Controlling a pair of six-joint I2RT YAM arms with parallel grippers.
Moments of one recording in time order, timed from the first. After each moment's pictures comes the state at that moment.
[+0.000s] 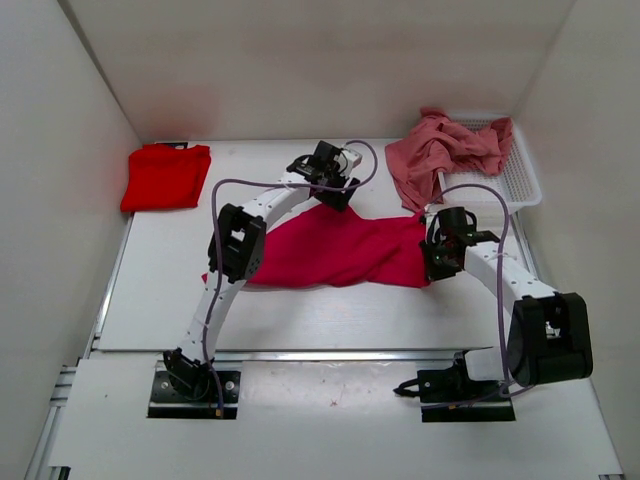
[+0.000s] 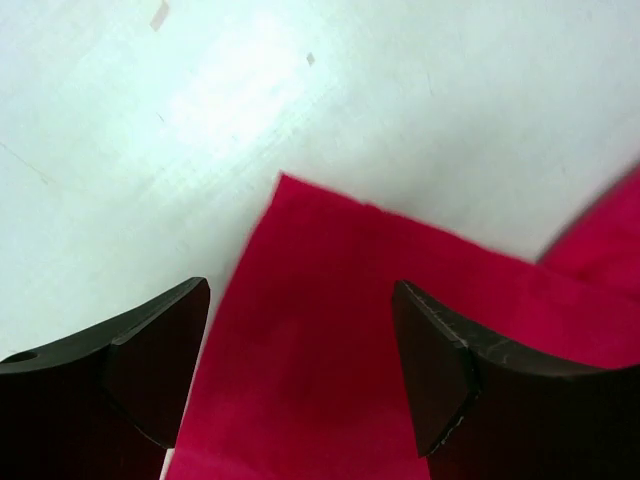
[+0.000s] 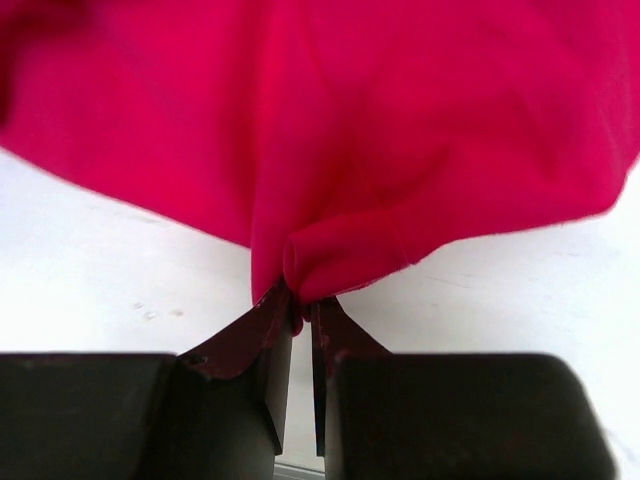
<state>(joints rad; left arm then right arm) -0.57 2.47 2.16 -0.57 0.09 0.10 0.13 1.35 0.79 -0.67 -0.15 -0.11</state>
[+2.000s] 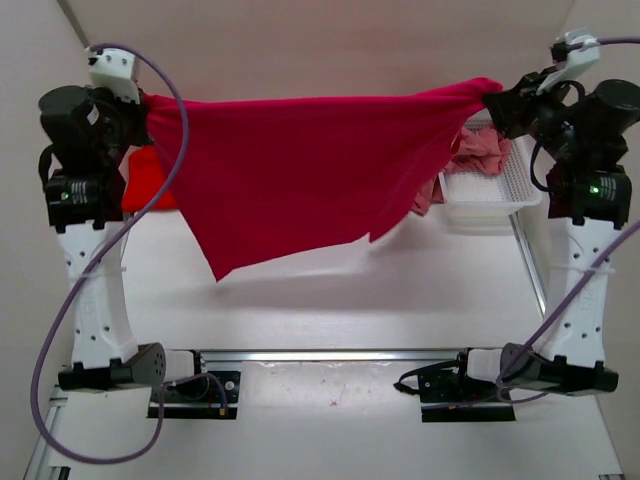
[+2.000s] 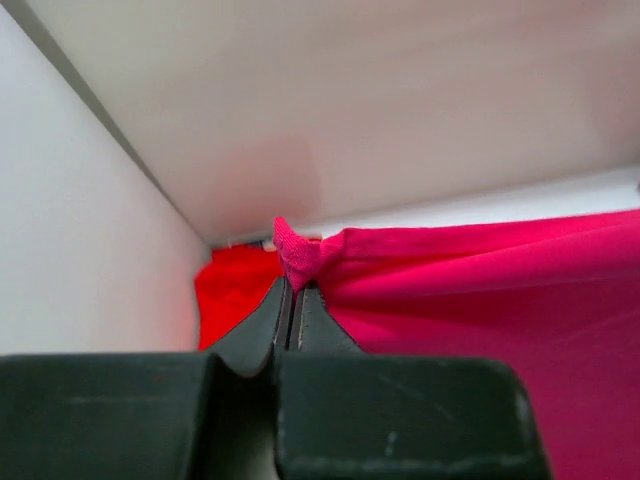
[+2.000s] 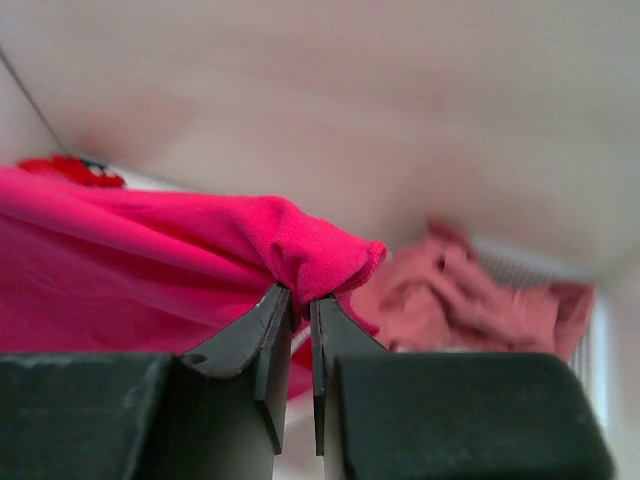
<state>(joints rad) 0.11 1.34 1.92 -0.68 0.15 0.23 -0.15 1.31 1.85 -0.60 -0.59 0.00</state>
